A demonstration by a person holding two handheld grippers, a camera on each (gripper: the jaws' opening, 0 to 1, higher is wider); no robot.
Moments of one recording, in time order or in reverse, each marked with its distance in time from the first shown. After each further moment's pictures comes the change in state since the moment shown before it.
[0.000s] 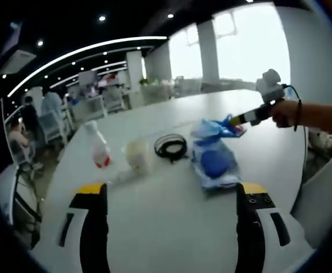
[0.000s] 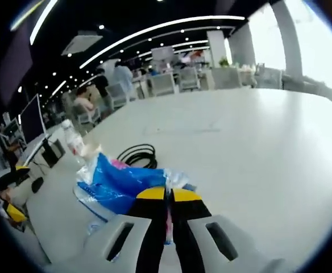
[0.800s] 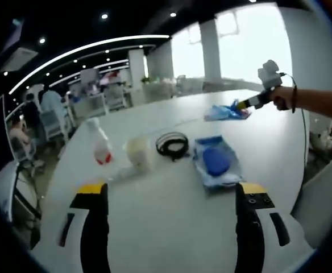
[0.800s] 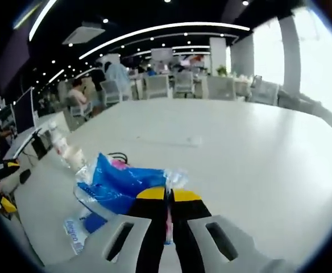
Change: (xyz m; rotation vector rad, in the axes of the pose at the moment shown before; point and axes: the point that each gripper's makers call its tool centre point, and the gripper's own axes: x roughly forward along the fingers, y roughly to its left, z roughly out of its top) left arm 0.000 0.004 -0.003 -0.016 0.002 0.013; right arm -0.009 -0.062 0.035 -0.104 0.002 -0.075
